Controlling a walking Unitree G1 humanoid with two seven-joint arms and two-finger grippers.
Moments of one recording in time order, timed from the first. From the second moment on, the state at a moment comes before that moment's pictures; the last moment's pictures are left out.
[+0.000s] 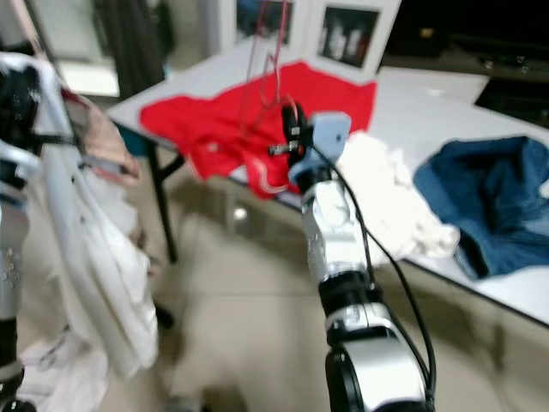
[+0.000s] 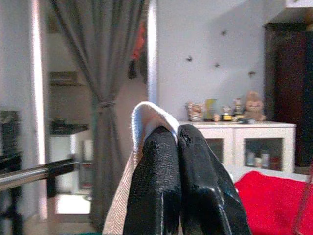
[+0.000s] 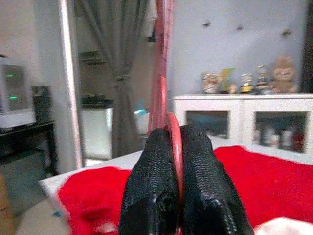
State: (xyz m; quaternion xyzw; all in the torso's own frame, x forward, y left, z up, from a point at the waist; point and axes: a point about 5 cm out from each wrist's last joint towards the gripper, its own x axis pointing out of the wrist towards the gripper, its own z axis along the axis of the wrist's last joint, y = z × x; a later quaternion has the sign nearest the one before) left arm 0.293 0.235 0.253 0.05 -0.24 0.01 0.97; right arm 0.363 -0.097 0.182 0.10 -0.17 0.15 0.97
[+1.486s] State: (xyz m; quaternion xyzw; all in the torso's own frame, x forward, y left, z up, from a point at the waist) left arm 0.293 0.218 0.265 0.05 -0.25 -0.04 0.97; right arm 0.365 -0.111 0.195 0.11 -0.18 0.13 0.97
